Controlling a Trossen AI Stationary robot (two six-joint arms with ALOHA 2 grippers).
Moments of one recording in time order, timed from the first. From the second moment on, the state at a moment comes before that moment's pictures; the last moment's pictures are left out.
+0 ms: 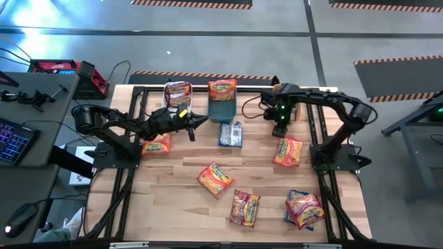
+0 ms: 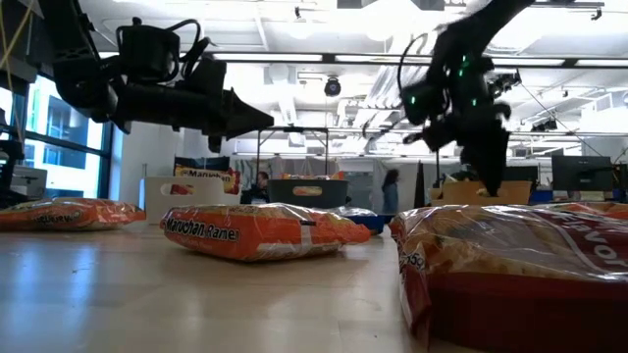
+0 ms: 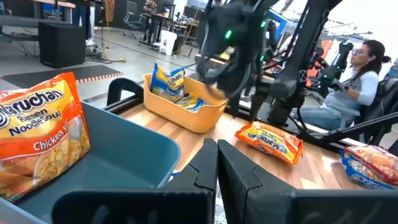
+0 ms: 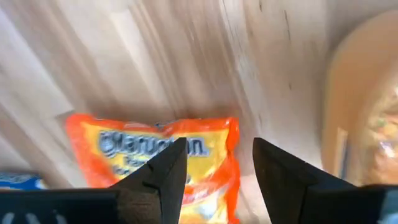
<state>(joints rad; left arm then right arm) 0.36 1.51 0.32 1.17 0.08 -0.25 -0.60 1.63 1.09 -1.22 -0.19 -0.25</state>
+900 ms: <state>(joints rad) 0.36 1.51 0.32 1.17 0.10 -0.27 -0.57 1.45 0.72 -0.87 -0.13 0.18</state>
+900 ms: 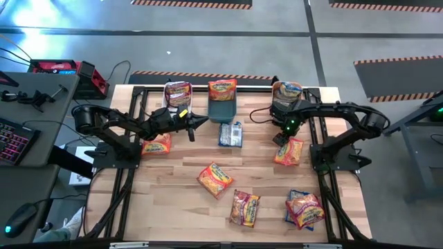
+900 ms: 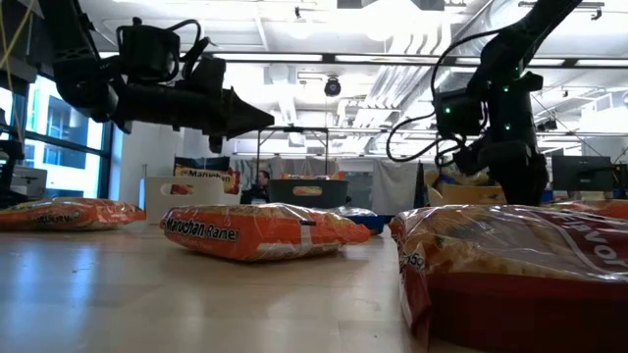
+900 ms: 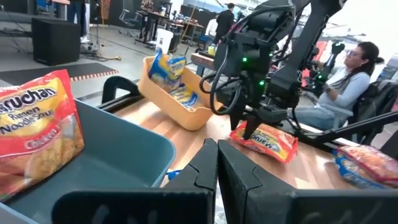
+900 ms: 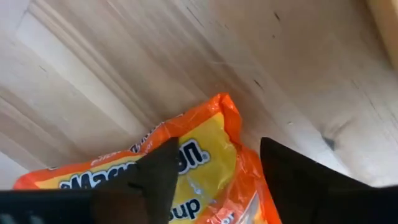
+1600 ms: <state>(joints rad) 0.35 1.51 0.35 1.16 0.20 -0.29 -0.54 1.41 0.83 -0.85 -0.23 0.08</state>
